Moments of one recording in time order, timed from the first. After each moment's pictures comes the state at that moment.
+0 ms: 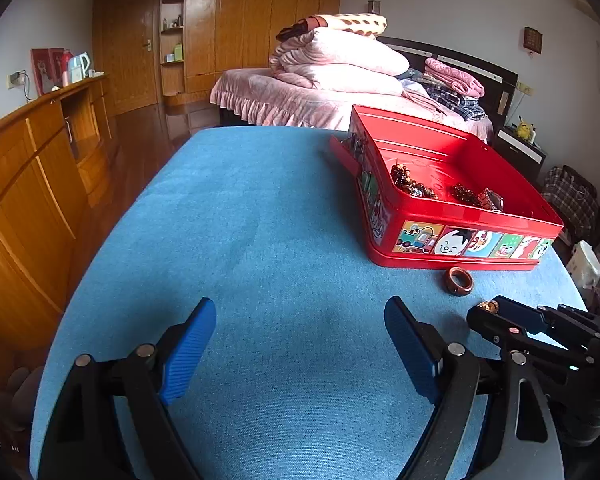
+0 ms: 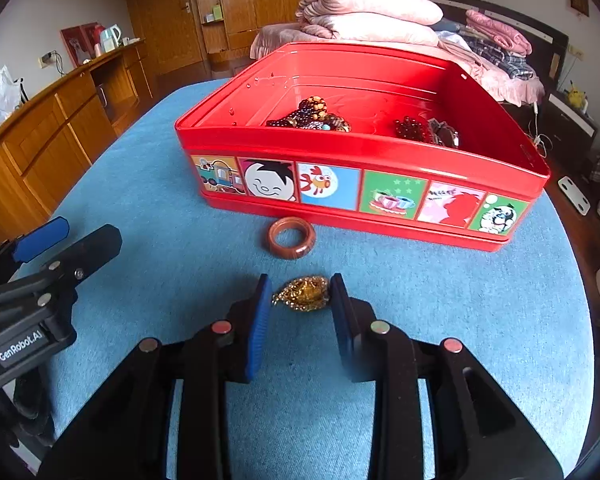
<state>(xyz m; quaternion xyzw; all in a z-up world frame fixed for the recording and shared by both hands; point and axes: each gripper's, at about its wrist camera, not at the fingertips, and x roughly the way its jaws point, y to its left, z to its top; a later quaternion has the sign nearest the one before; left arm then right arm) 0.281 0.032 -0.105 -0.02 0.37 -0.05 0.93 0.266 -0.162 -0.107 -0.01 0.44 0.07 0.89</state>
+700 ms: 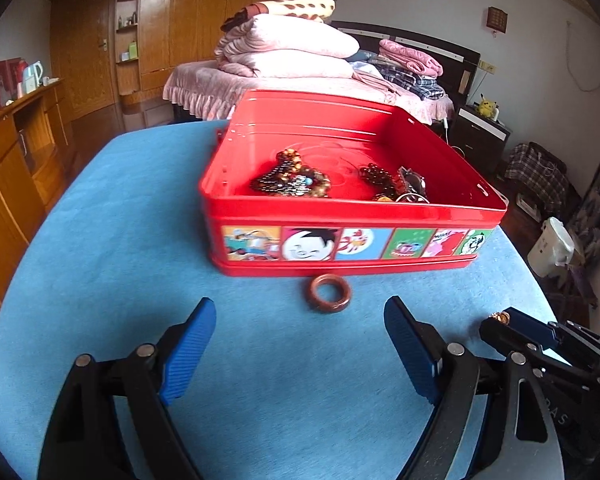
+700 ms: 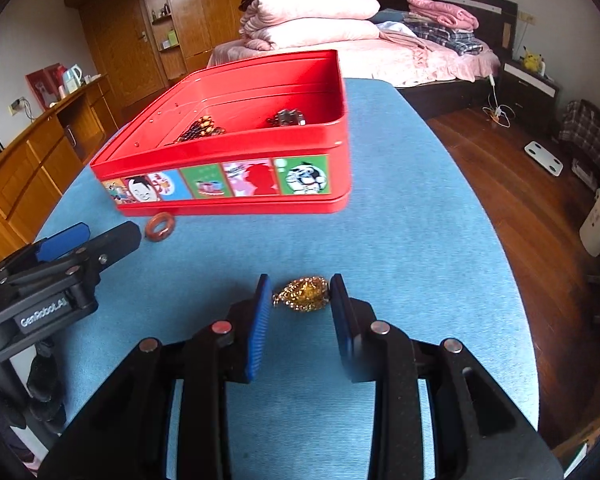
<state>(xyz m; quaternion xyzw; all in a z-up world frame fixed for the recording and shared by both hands) 0.296 -0.067 -0.106 0.00 0.39 -0.12 0.91 0.239 -0.269 -0.101 0.05 0.43 0.01 0.90</state>
